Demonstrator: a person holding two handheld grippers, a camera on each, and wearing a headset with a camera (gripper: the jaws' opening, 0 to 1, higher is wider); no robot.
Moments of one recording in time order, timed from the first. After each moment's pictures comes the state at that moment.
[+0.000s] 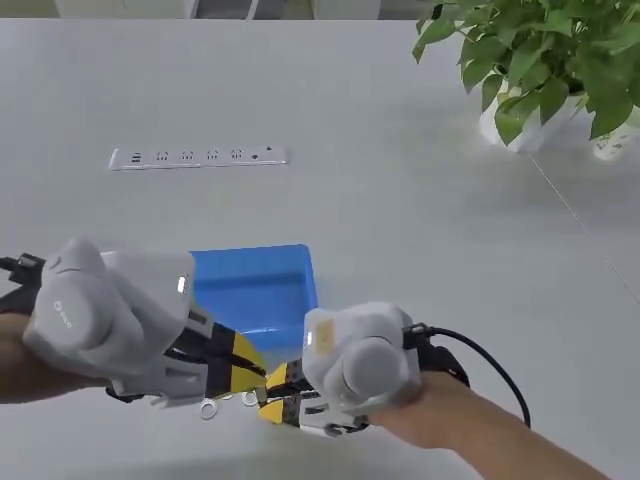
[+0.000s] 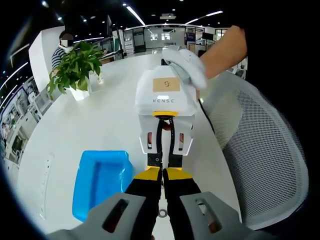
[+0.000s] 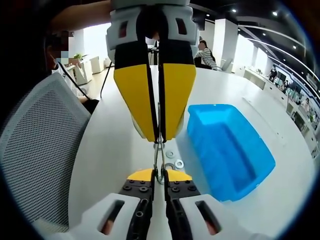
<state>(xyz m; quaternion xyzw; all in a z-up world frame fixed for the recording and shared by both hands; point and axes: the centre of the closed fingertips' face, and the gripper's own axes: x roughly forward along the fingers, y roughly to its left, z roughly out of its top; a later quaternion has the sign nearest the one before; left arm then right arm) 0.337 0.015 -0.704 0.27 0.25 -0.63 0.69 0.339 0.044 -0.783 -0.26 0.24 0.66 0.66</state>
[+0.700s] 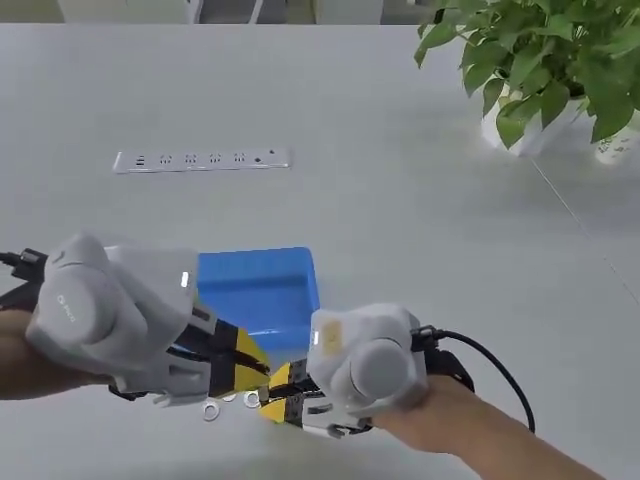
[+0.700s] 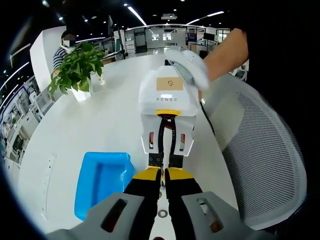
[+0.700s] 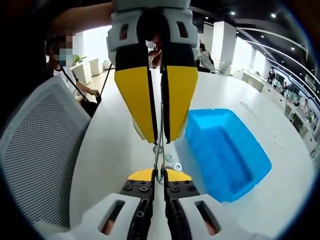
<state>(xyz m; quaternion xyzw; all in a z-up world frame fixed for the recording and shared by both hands) 0.339 0.015 -0.697 0.27 0.25 -0.62 0.69 0.340 0.045 -0.774 -0.26 0.23 0.66 0.67</state>
